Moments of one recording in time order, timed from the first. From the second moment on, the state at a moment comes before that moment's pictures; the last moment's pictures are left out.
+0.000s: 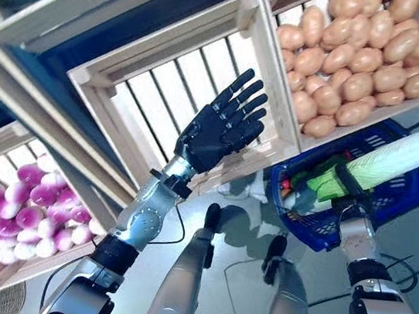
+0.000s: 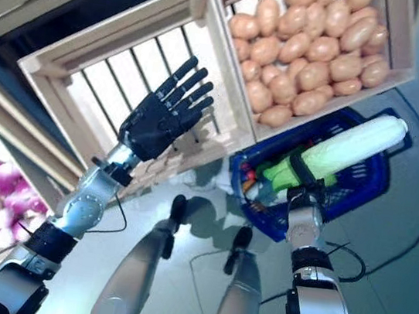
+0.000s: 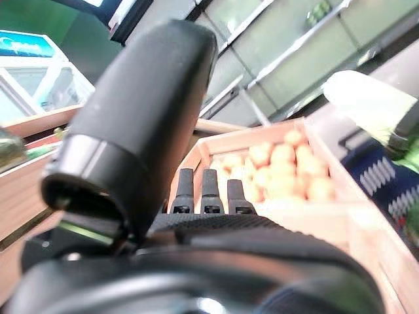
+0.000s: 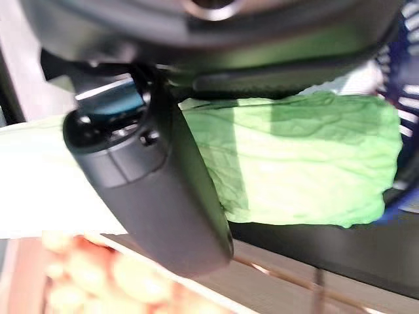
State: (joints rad) left arm -0.47 0.37 -0.26 0.15 -1.12 -0.12 -0.34; right arm -0.69 -0.42 0.01 0.92 1.22 -0.09 -0.16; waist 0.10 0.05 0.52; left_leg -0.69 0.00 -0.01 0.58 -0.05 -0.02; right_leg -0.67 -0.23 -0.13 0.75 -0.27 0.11
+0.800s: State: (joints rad) left arm -0.49 0.37 -0.25 0.03 -1.19 -0.12 -0.38; right arm -0.75 -0.46 0.02 1.06 1.06 0.06 -0.30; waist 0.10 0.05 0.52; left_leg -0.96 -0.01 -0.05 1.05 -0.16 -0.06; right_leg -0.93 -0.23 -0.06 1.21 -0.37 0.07
